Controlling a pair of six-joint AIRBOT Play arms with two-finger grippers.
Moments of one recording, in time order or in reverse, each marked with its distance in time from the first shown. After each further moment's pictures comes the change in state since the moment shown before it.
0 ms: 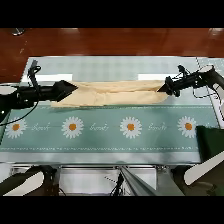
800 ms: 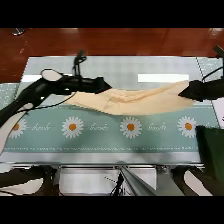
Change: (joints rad) left arm -0.486 -0.275 0.340 -0.013 0.118 -0.122; right arm 0.026 0.974 -0.418 -0.231 0.080 0.037
